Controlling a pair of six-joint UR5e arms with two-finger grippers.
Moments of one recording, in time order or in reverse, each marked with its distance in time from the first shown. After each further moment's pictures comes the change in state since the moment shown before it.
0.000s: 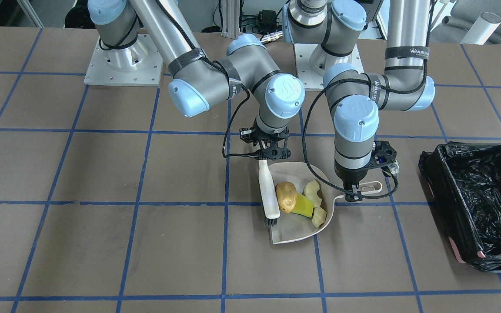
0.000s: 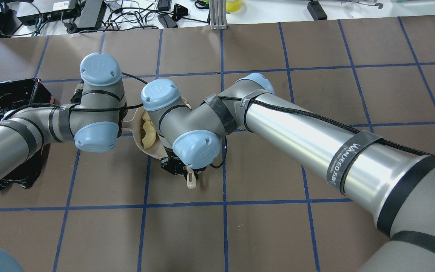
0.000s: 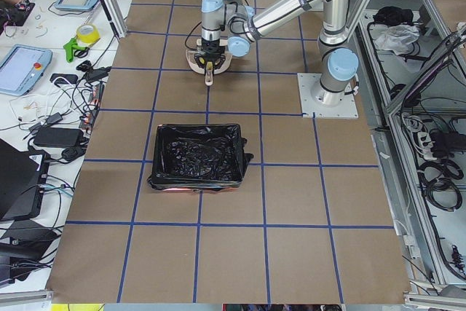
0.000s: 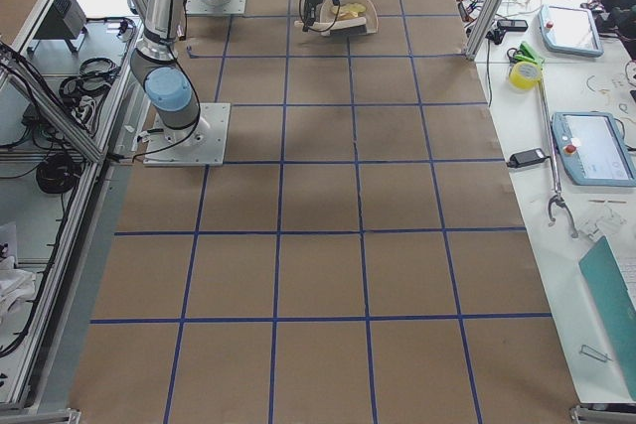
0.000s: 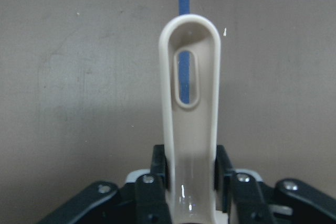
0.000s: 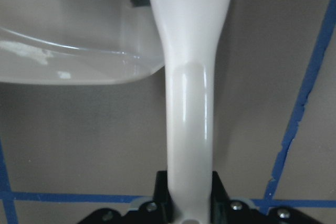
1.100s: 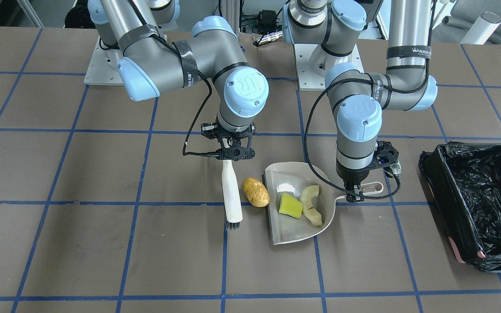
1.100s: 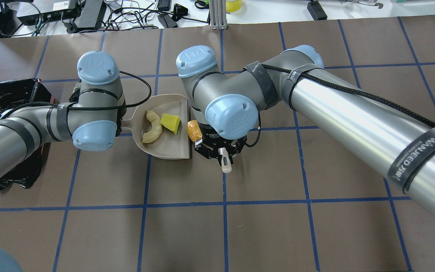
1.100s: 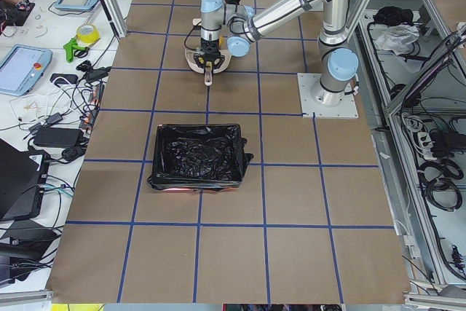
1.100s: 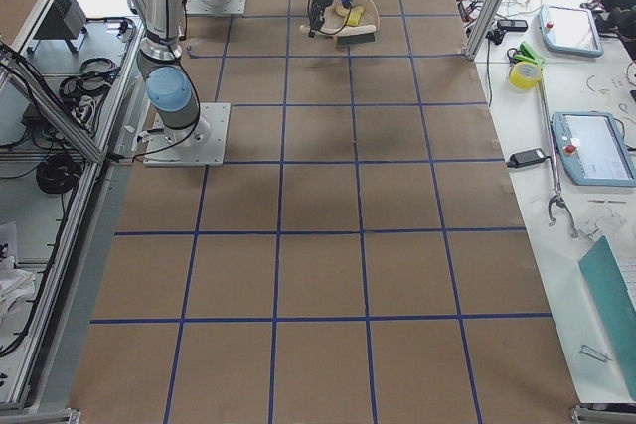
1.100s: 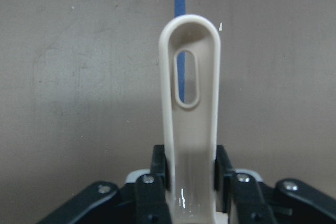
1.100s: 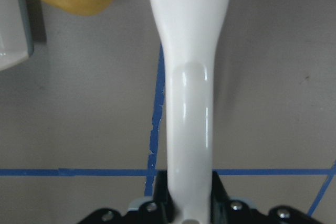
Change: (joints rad) left arm 0.009 0.003 0.003 -0.001 -0.005 0.018; right arm -0.138 -0.111 0.017 0.174 -0.074 -0.127
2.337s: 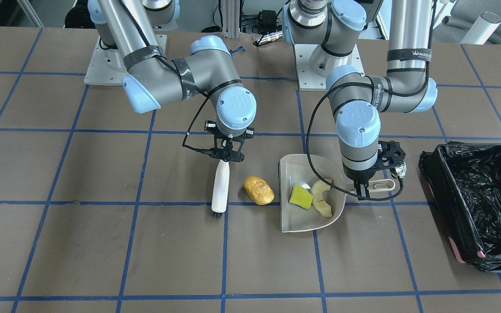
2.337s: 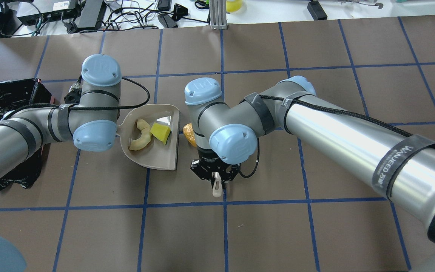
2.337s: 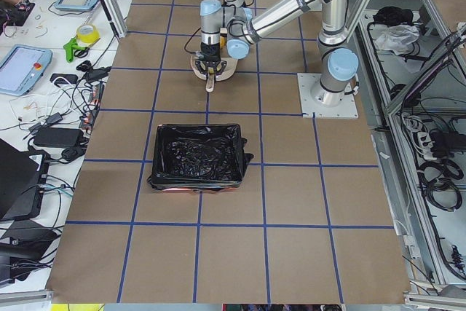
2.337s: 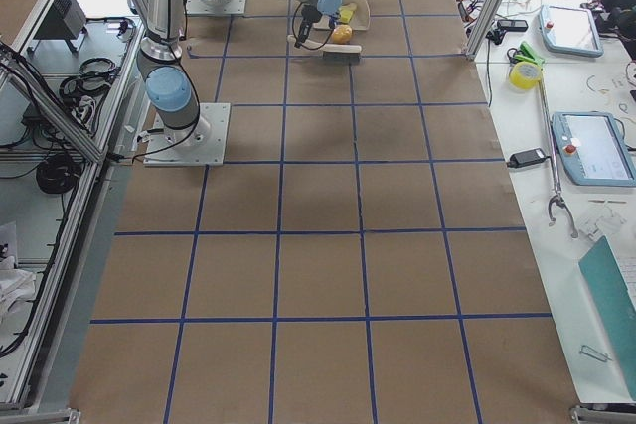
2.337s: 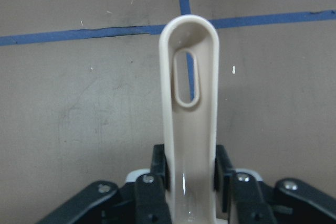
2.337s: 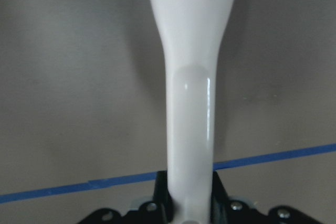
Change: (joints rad) left arm 0.006 -0.021 -0.003 -0.037 0.120 0.052; right arm 0.044 0.049 0.121 -0.144 0.143 0.232
